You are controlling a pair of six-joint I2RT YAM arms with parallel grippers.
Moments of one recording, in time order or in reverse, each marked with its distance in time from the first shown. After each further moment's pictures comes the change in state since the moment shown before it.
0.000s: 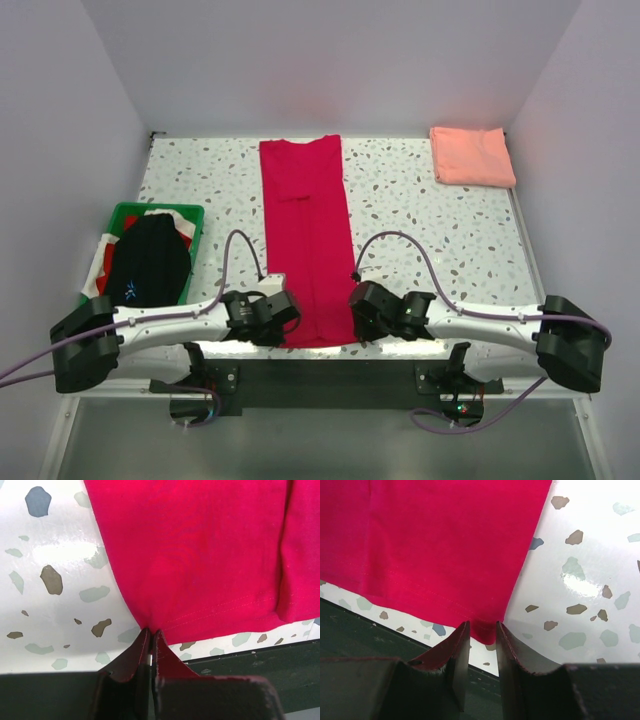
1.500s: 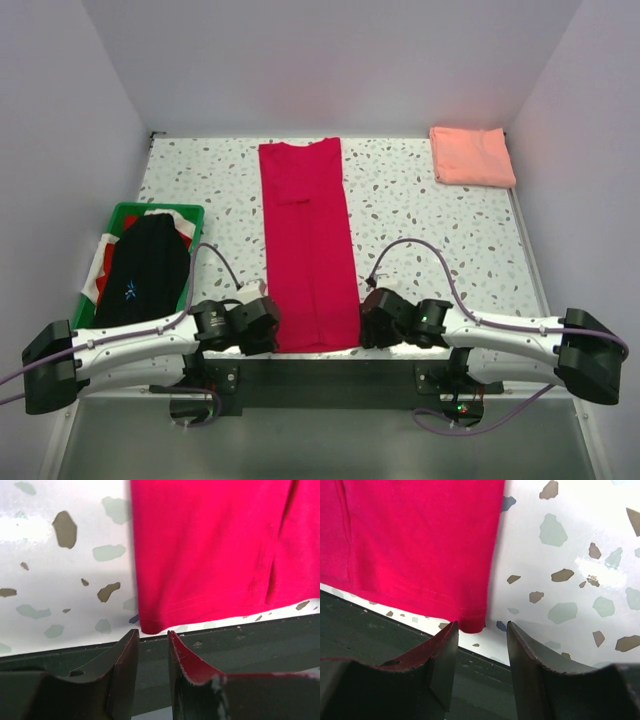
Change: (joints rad) left arm 0.000 -0.266 -0.109 -0.051 0.074 -0.180; right arm 0.000 -0.140 -0.092 -0.039 -0.022 0.108
